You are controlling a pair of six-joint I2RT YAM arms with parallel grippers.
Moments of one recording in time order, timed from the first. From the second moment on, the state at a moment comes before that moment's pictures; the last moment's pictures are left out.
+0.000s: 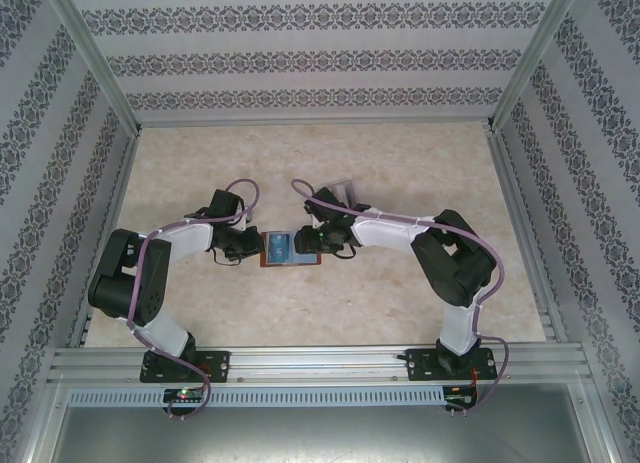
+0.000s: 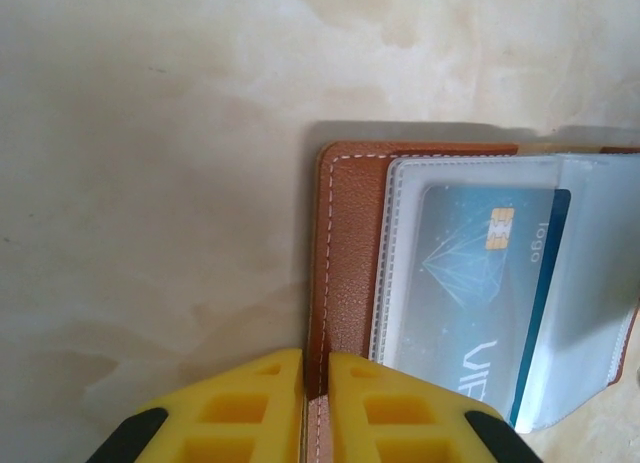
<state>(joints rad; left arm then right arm) -0.22 1.64 0.79 -0.34 0.40 -0.48 0.75 1.89 1.17 -0.36 -0.21 0.63</state>
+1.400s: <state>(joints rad) -0.18 1.64 0.73 -0.21 0.57 -0.61 0.75 2.01 1.15 0.05 -0.54 0.83</state>
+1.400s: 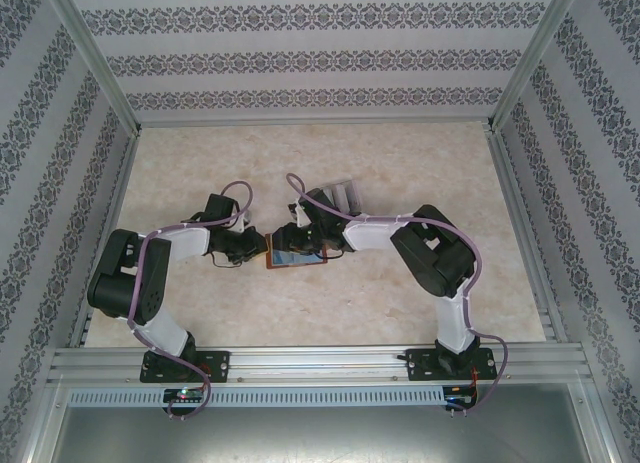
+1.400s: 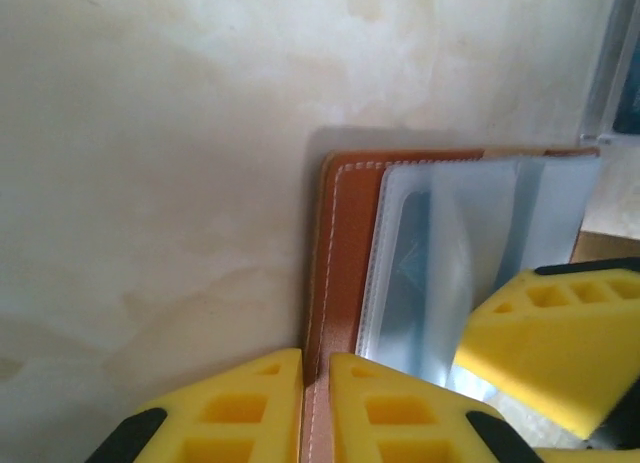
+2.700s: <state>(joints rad) -0.51 1.64 1.33 -0.52 0.21 -0.60 0.27 1.37 0.93 -0.23 -0.25 0.48</state>
